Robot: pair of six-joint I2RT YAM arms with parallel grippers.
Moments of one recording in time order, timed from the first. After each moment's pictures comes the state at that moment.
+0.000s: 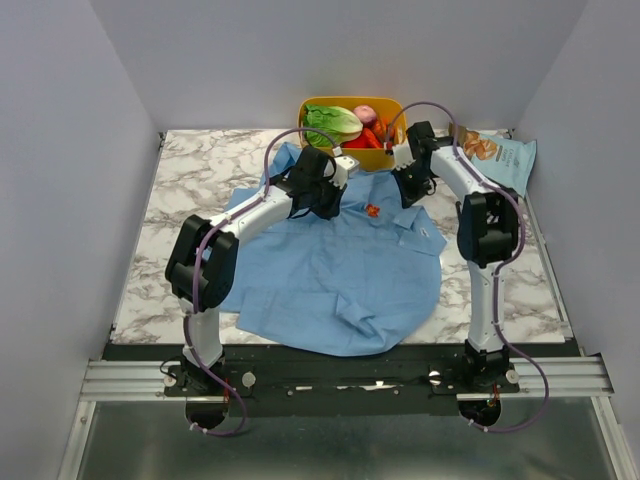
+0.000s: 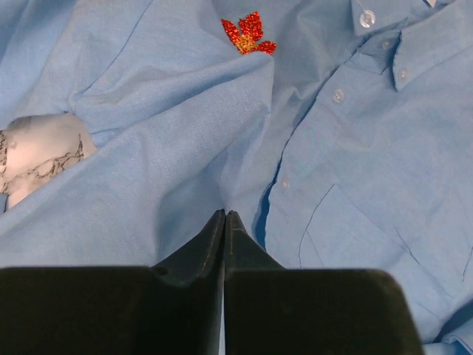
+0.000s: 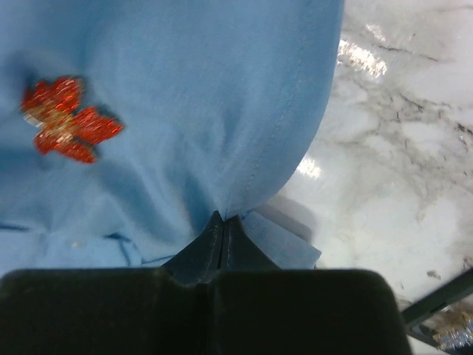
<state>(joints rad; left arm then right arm) -0.55 1.91 1.48 -0.35 0.31 0.08 0.21 2.30 1.99 -0.96 -0.16 -0.28</state>
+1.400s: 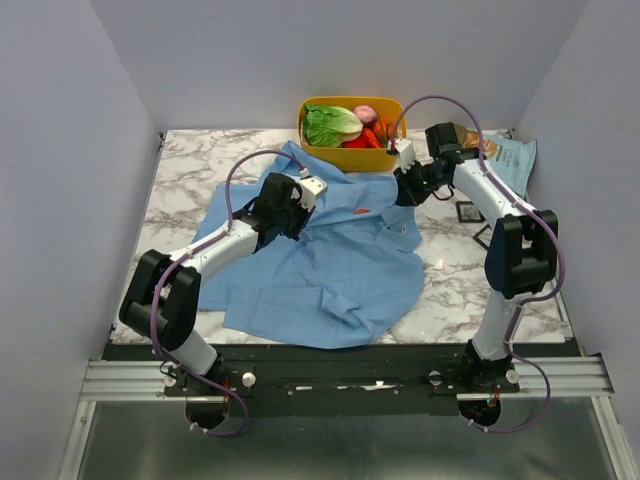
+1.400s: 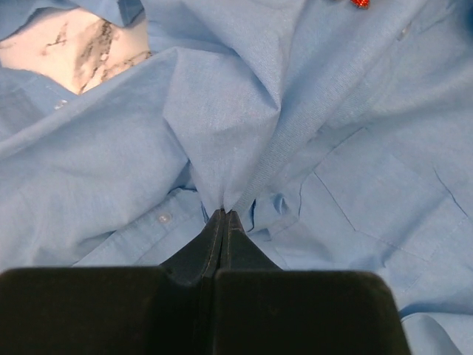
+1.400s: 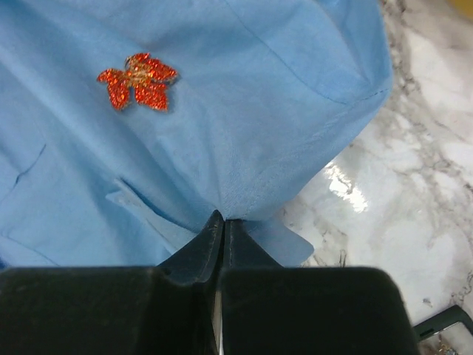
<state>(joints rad) -0.49 1.58 1.02 -0.13 0.15 0.19 0.19 1.91 1.60 -0.74 -0.50 -0.54</state>
